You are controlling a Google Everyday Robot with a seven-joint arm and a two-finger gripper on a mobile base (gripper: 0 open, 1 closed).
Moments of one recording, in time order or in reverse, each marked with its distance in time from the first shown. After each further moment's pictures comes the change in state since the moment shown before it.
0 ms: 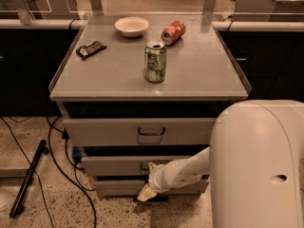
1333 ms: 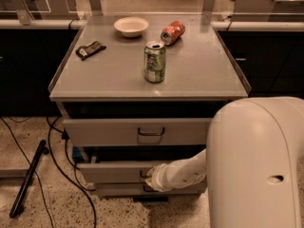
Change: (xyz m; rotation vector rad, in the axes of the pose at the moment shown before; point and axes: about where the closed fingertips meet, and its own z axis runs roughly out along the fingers) arm 0.002 -0.003 -0.005 0.027 0.006 0.007
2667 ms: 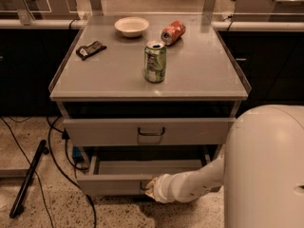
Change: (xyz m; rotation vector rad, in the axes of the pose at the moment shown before) arm 0.010 0.026 -0.011 0.004 -0.051 0.005
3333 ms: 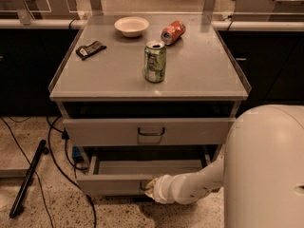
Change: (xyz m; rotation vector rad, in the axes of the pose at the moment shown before) arm 0.003 0.003 -0.002 0.010 -0.006 -0.003
